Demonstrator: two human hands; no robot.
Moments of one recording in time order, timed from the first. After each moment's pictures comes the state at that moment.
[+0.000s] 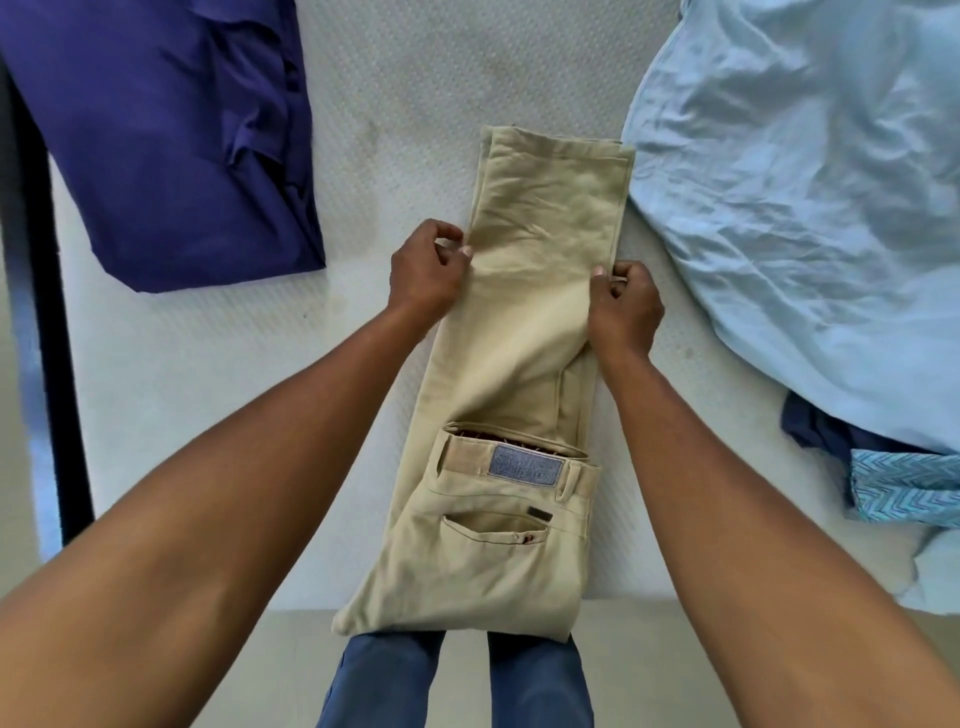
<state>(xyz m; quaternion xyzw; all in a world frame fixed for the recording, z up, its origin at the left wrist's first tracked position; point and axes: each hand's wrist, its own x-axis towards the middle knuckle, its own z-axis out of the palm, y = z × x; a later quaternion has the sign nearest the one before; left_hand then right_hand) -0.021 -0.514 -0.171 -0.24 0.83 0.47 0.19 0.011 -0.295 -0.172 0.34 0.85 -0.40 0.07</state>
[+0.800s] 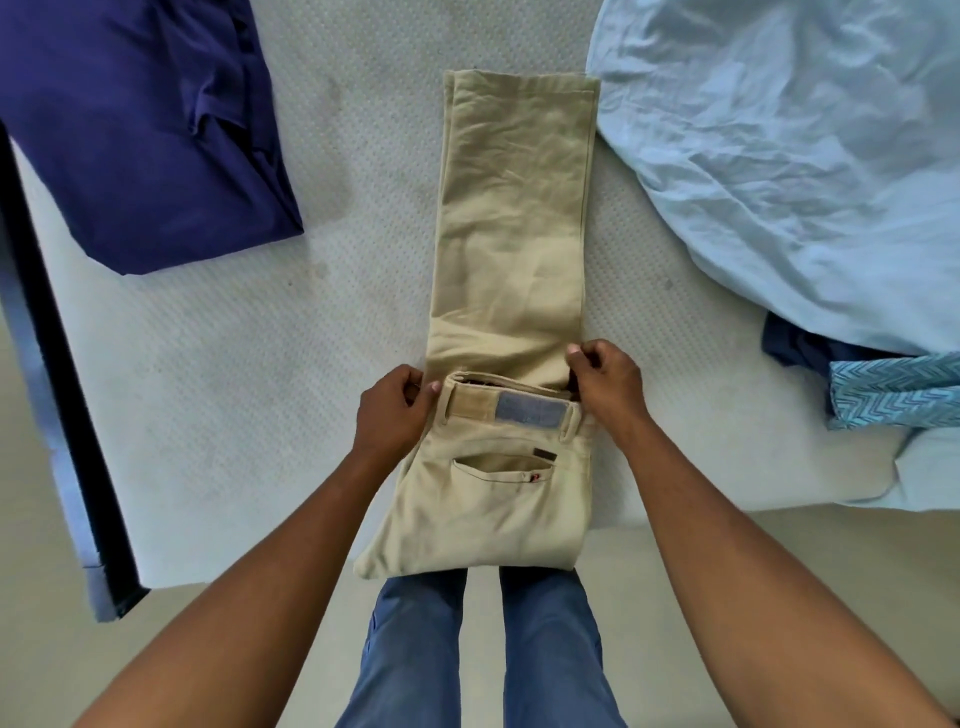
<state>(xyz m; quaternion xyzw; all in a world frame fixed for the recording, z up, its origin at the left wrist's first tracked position) 0.175 -0.548 -0.152 -0.22 0.84 0.37 0.33 0.152 -0.271 -0.151 0.35 0.80 -0.41 0.27</state>
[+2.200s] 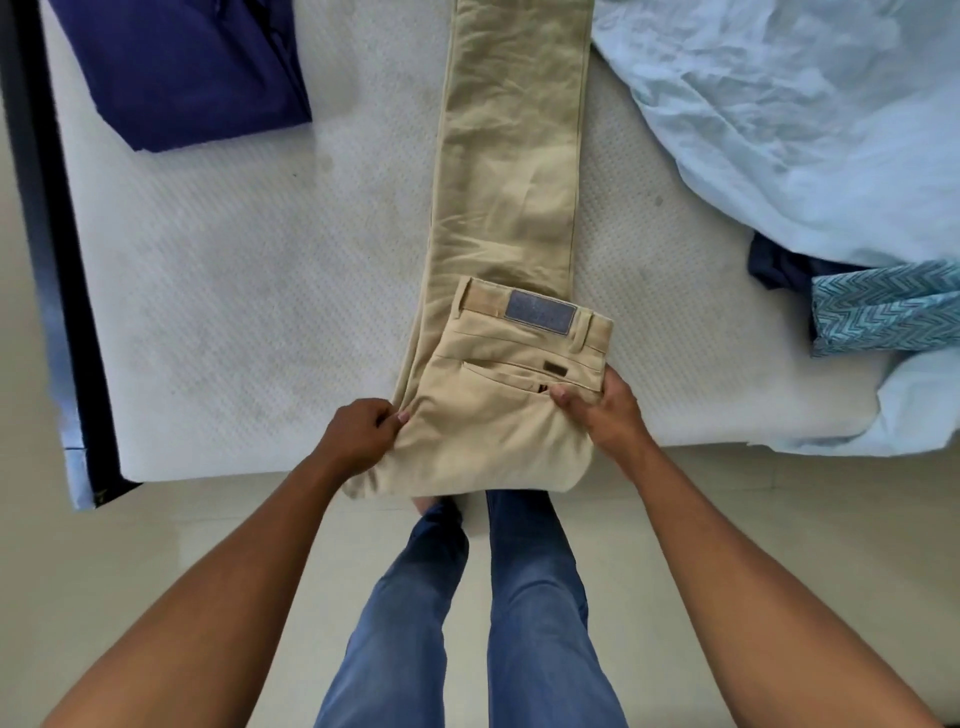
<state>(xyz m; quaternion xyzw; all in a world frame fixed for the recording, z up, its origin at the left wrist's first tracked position) 0.330 -0.588 -0.145 -0.13 0.84 0.28 0.44 0.322 -0.248 -0.134 0.30 0.74 -0.51 0.32</state>
